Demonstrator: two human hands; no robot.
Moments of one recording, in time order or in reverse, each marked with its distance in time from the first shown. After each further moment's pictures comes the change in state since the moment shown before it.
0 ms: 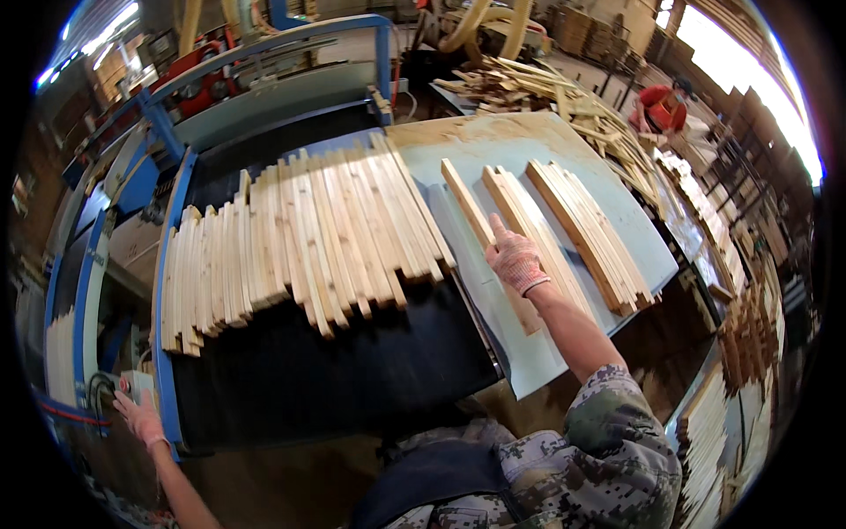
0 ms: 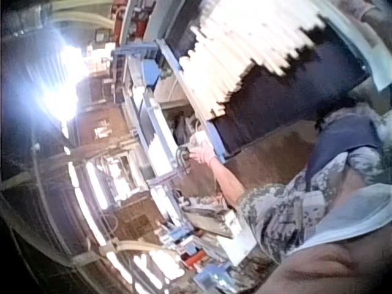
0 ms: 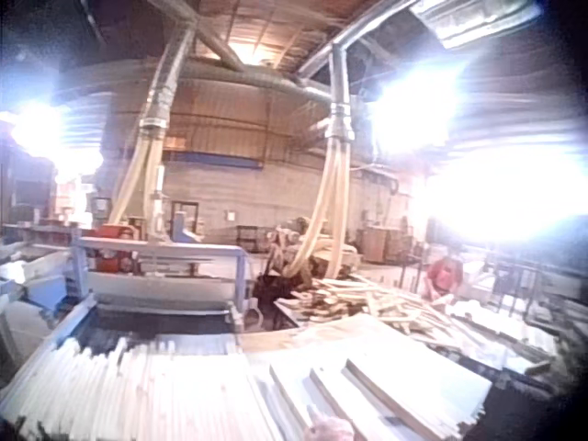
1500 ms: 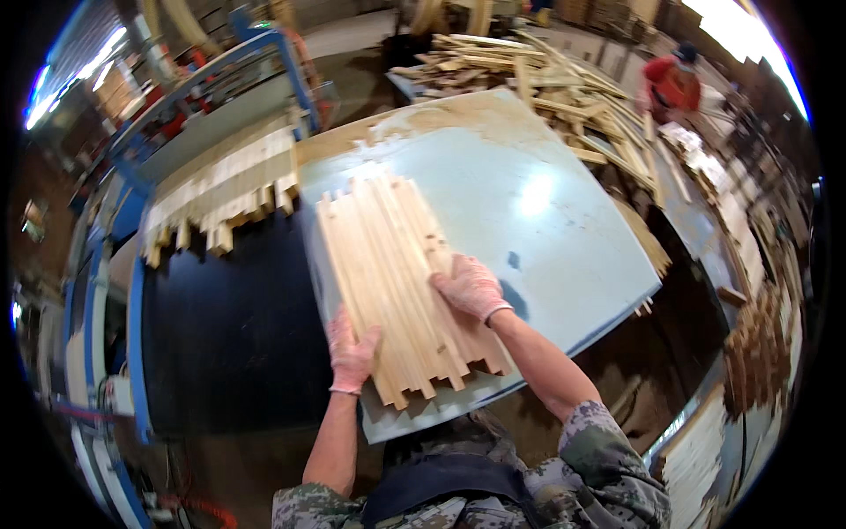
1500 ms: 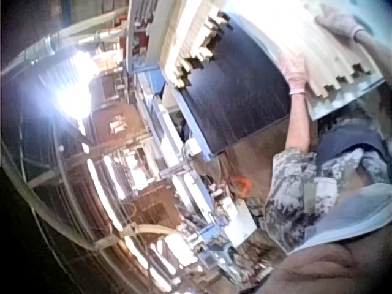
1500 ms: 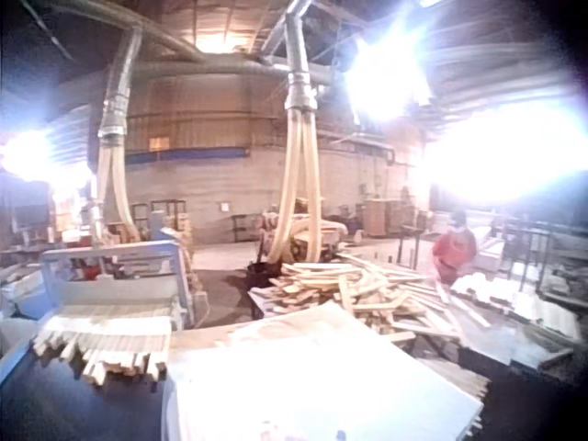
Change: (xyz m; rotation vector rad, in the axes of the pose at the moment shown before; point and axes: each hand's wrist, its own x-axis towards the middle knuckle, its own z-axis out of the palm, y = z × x) left_hand -0.614 0.568 0.045 -0.817 -0.419 0.931; right_hand 0.005 0.264 -0.016 0.420 -0.265 0.148
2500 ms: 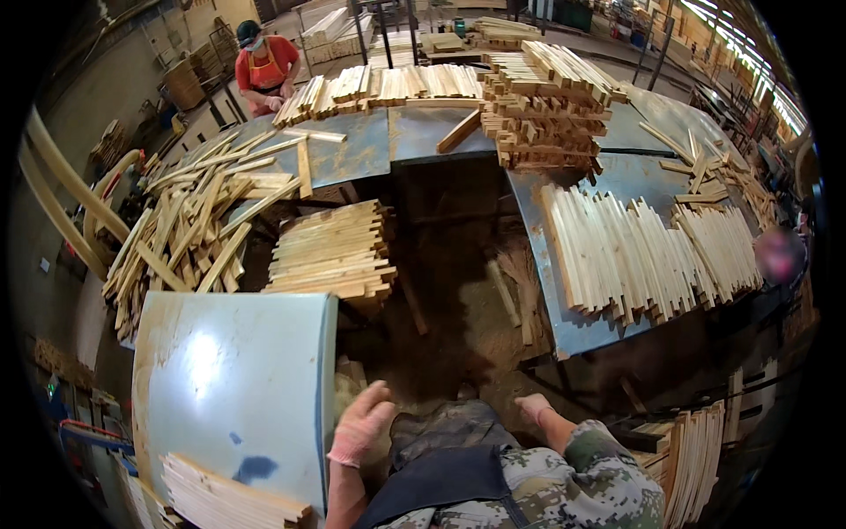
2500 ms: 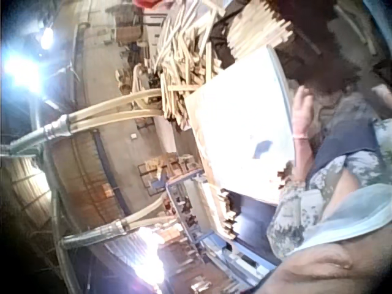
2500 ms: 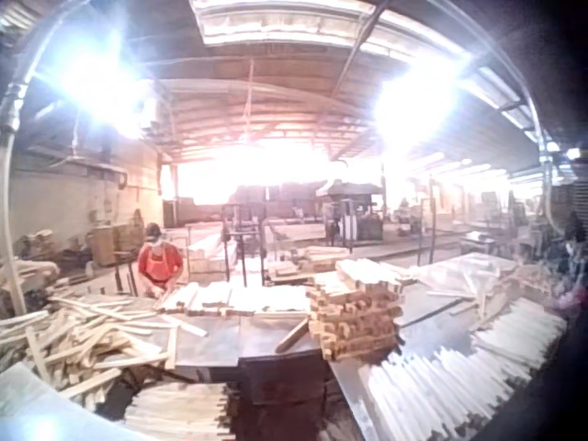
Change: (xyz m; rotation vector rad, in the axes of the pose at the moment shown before) left_hand -0.104 0.455 0.256 -0.548 -1.515 0.127; right_hand -0.529 0.562 0.170 1.298 0.543 1.396
